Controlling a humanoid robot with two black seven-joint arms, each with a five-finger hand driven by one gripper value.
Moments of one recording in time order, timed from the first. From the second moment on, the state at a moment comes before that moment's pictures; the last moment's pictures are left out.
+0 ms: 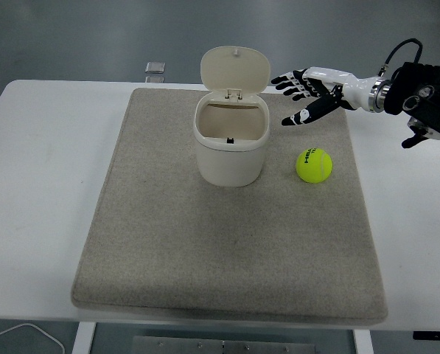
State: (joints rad) left arm 0.08 0.00 -0.04 -0.14 0.00 -0.12 -0.04; right arm 1.31 -0.29 -0.14 0.61 -0.61 0.33 0.31
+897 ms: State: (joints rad) left arm 0.08 0.00 -0.04 -0.14 0.00 -0.12 -0.04; right arm 1.32 -0.45 -0.15 0.78 -0.91 0.37 0.44
